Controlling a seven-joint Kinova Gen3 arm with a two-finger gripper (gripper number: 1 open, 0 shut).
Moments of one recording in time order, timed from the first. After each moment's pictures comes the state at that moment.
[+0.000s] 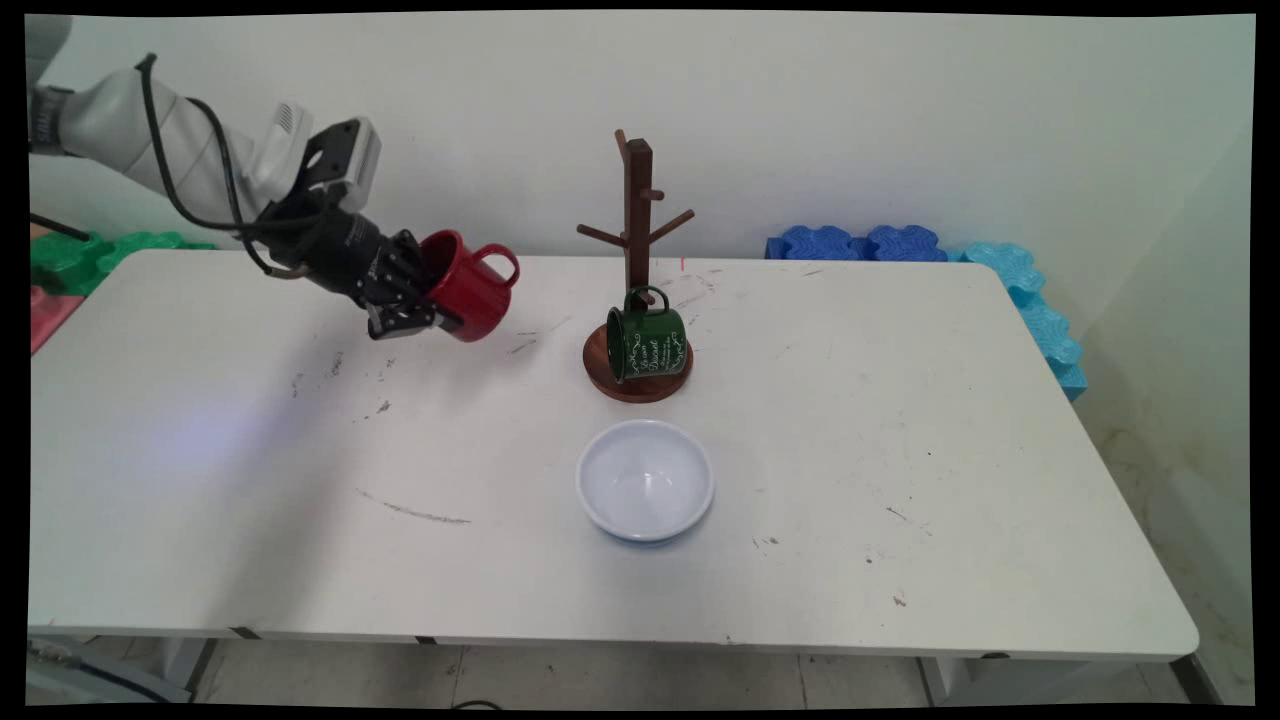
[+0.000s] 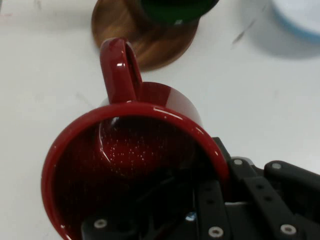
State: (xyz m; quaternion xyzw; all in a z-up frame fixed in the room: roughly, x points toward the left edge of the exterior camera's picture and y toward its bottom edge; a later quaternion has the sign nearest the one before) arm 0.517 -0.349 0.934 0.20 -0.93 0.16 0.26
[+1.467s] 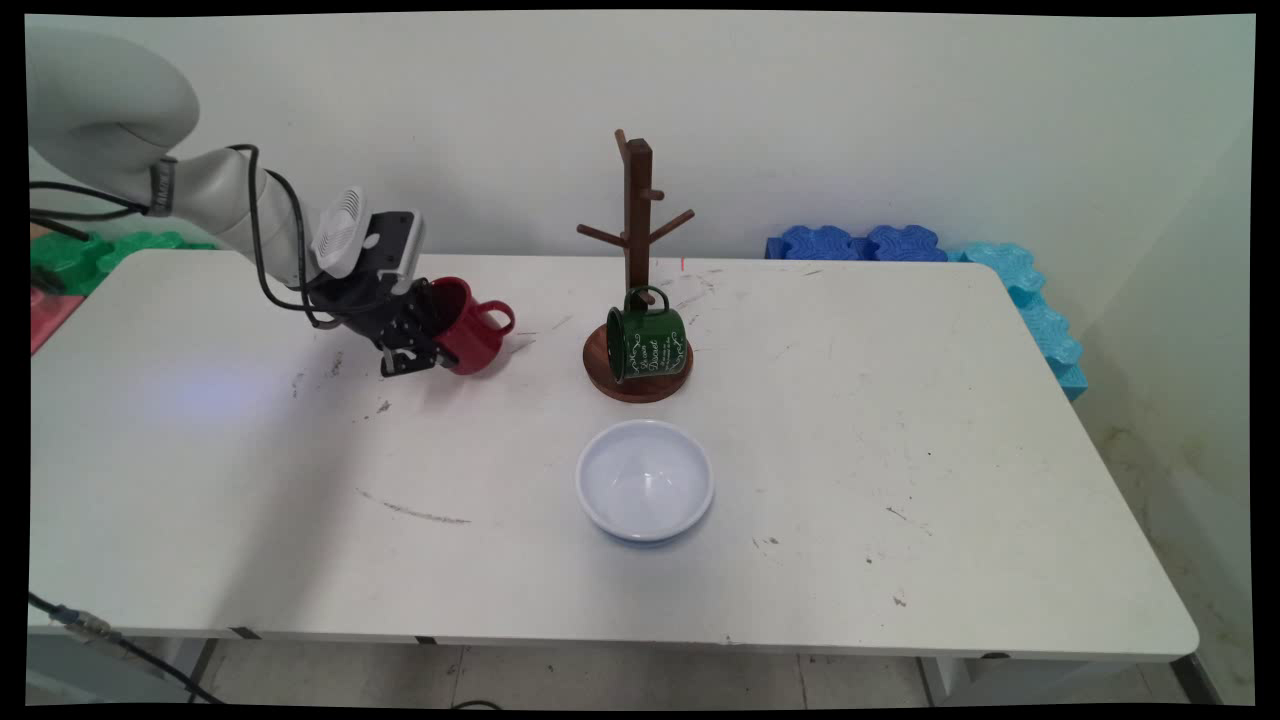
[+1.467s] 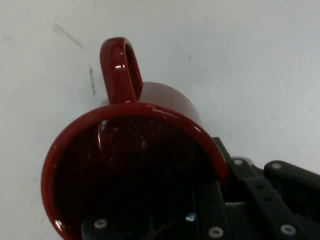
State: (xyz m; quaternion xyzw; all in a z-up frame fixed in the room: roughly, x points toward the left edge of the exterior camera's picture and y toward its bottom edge) arm 0.520 -0.381 0.858 0.14 -0.96 0.15 0.16
